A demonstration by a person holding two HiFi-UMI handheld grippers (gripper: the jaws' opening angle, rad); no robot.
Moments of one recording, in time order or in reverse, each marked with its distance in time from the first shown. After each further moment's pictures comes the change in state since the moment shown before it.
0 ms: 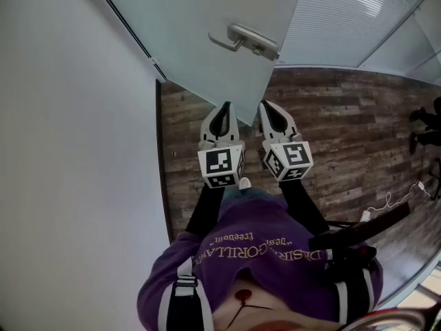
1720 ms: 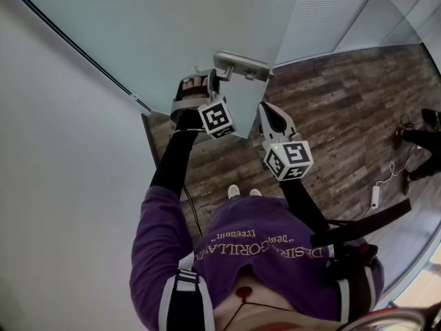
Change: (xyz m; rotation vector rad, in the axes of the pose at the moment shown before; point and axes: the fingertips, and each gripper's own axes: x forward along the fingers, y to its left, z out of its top) left arm 0.211 0.060 -0.024 1.483 0.278 -0.259; right arm 0.064 -0.032 0.020 0.020 -0.045 -0.231
